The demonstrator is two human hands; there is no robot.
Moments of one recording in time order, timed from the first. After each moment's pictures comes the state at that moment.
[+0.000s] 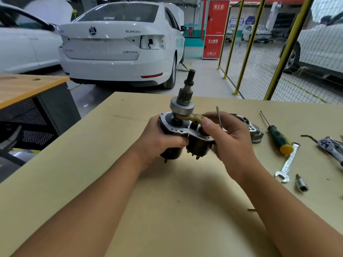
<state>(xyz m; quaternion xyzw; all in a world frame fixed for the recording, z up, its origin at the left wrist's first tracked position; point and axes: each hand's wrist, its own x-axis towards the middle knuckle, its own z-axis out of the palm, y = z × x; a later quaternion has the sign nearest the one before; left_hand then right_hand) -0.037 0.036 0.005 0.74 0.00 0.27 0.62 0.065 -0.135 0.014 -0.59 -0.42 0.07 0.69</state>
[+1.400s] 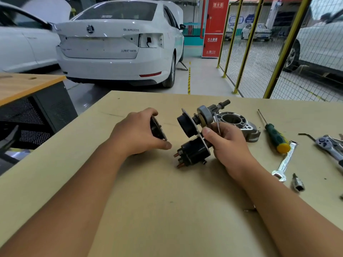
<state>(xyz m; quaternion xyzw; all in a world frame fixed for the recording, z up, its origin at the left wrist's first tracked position) -0.046 0.065 0.019 0.92 0.31 0.17 0.17 0.101 -0.136 -0.015 -0.67 -0.35 0.13 0.64</state>
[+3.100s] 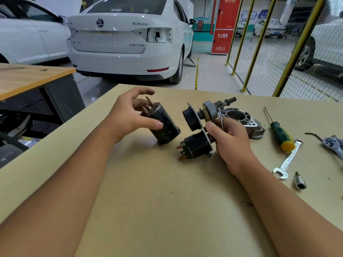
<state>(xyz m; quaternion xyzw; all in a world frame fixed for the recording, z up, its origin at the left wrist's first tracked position) -0.068 0.088 0.025 0.81 0.16 0.31 0.47 0.103 -0.133 -0.020 -0.67 -0.35 0.10 0.65</state>
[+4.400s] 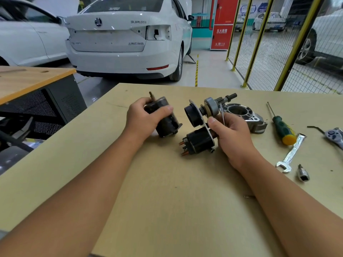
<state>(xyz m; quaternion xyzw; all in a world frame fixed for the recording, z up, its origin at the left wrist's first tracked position) -0.038 0.063 -0.002 0.73 0.29 0.39 0.48 0.100 -0.134 -0.017 -0.67 -0.35 0.10 0.65</state>
